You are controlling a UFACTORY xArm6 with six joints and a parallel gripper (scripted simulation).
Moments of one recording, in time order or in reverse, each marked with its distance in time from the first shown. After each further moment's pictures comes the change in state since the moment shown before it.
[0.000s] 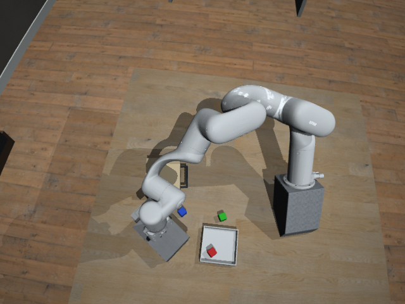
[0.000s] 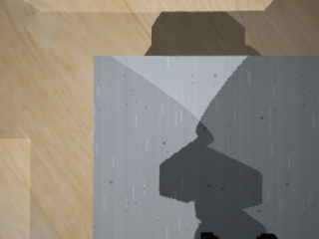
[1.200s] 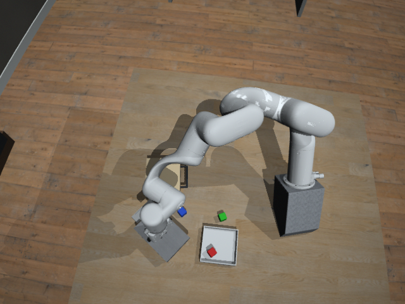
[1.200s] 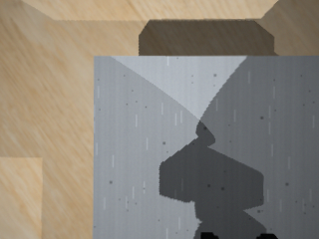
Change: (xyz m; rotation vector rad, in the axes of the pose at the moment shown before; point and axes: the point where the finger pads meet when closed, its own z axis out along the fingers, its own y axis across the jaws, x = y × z) arm 0.000 0.000 0.020 0.000 0.000 0.000
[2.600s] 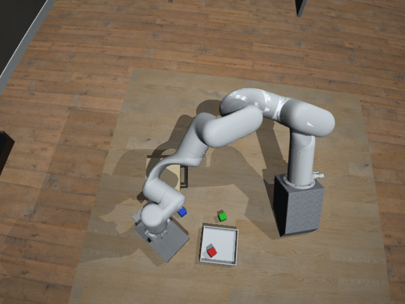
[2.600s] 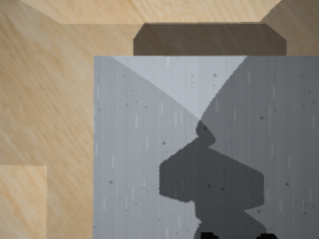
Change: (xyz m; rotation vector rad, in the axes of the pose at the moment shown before) arm 0.000 0.000 0.007 0.000 0.000 0.000
